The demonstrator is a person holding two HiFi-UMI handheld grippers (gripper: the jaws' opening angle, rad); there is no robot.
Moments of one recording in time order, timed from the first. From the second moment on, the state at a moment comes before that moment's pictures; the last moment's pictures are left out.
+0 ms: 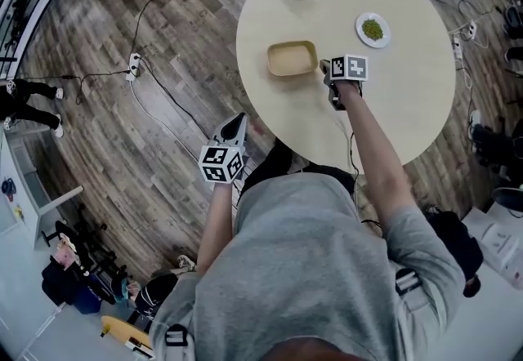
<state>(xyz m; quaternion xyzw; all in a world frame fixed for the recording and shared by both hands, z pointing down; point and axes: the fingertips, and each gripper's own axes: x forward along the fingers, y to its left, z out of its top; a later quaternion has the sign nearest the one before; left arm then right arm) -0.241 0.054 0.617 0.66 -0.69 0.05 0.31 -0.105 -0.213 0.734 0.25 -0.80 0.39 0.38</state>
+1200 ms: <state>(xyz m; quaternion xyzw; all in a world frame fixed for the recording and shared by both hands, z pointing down) -0.176 -0.016 0.596 0.76 -0.57 0.09 0.29 -0.003 -0.098 0.624 0.21 -0.92 0.16 0.28</state>
